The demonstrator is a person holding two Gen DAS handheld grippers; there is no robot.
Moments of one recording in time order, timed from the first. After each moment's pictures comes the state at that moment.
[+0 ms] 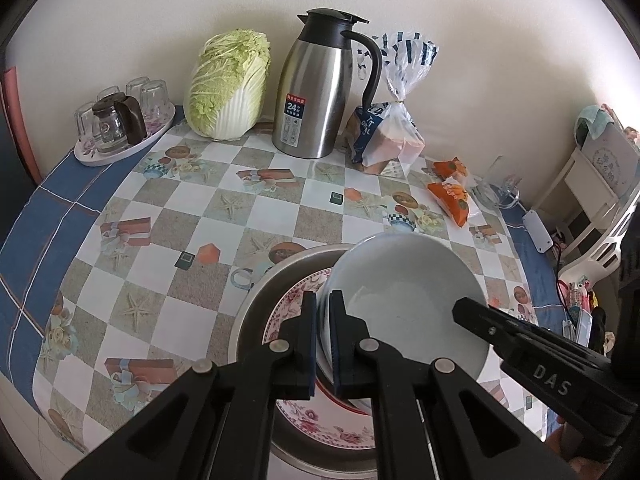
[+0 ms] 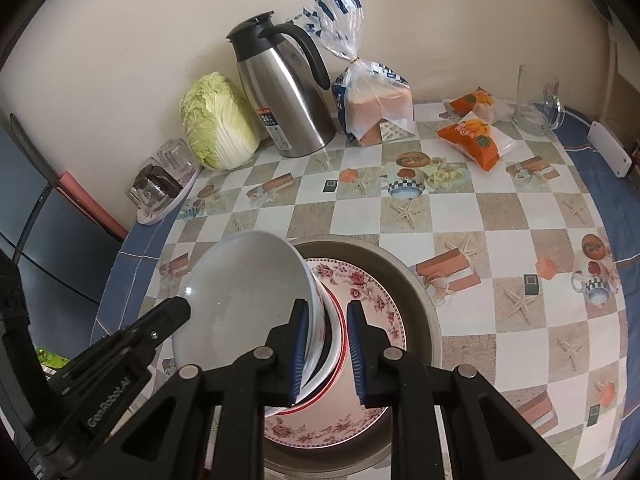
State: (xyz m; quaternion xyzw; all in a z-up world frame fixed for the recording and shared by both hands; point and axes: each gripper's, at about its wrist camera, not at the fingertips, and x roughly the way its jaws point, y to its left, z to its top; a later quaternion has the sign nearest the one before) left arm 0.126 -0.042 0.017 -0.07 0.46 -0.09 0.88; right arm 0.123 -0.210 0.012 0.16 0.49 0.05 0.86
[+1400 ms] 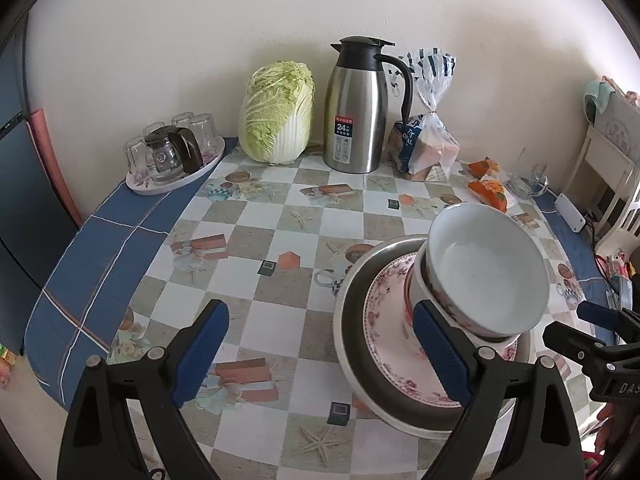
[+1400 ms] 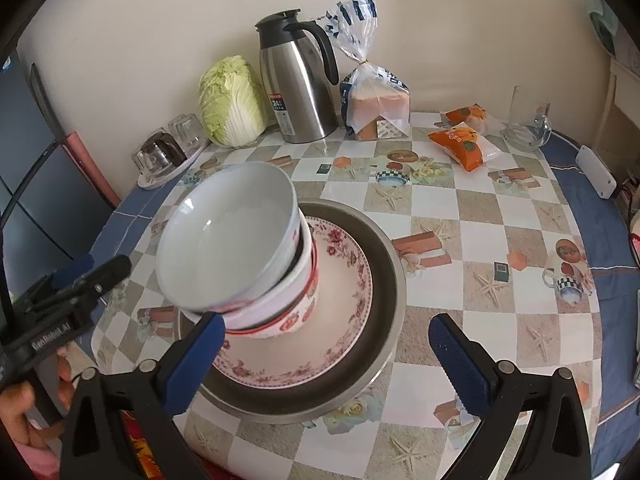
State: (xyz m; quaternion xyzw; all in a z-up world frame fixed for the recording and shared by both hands) left arm 0.079 0.010 0.017 0.01 0.40 -0.04 0.91; right arm 0.060 -0.214 0.004 0.08 0.47 0.06 0.88
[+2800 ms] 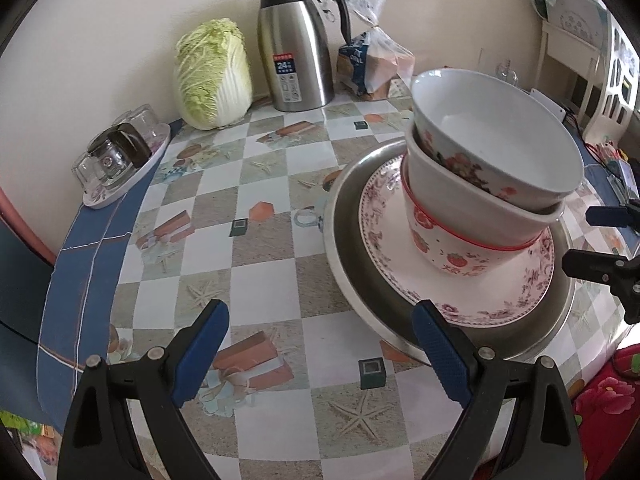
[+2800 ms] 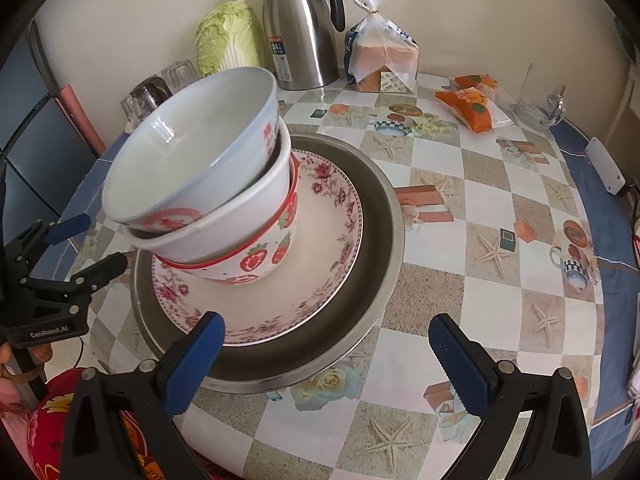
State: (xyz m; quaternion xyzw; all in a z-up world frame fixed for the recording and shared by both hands) left arm 0.084 0.001 -0.042 0.13 0.46 -0.12 0.87; right arm 0.059 -0.209 -0.043 0.03 0.52 0.06 0.85
